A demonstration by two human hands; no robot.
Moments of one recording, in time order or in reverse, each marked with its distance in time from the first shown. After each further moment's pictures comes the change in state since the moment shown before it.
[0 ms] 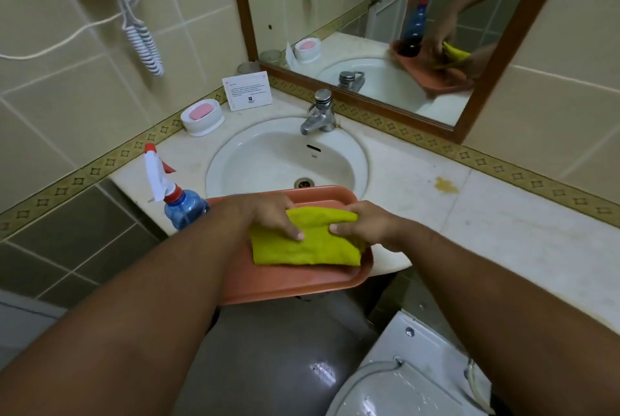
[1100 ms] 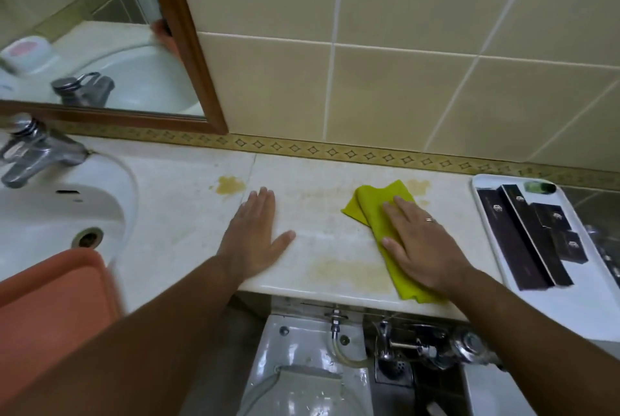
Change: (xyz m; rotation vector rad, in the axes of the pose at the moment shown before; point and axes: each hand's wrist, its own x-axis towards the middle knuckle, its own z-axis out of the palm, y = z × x) left_hand 0.188 0.295 0.181 0.431 0.423 0.491; right_hand -0.238 0.296 -0.221 -0.793 0.593 0.345
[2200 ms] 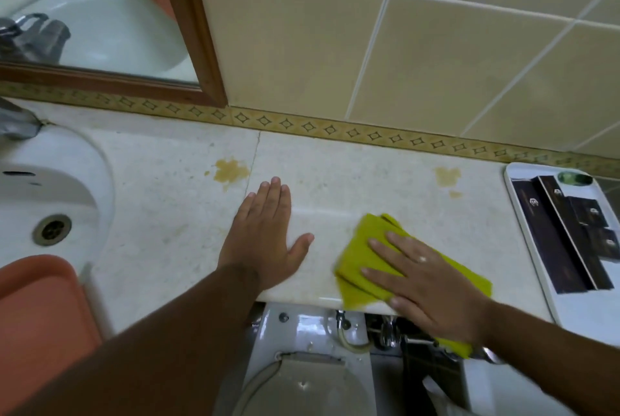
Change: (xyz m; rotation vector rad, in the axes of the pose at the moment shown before) left_hand 0.005 -0.009 0.014 0.096 0.035 0.072; right_hand -0.013 -0.022 0.051 -0.146 -0.055 -0.530
